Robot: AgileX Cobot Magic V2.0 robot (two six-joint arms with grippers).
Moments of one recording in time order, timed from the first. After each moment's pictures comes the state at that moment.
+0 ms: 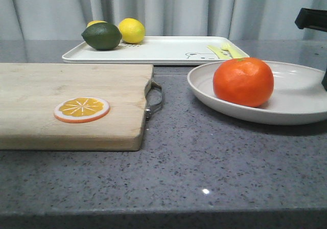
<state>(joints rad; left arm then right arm) -0.77 0.77 -0.79 -0.25 0.56 -0.04 0.06 1.50 -1.07 0.20 0.85 0.14</state>
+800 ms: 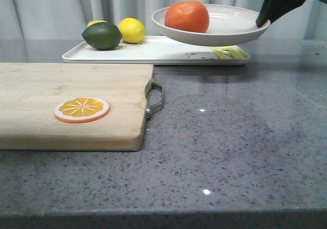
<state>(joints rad) -0.77 0.77 -0.79 -0.25 0.54 -0.04 0.06 1.90 -1.77 0.40 1.01 0.01</state>
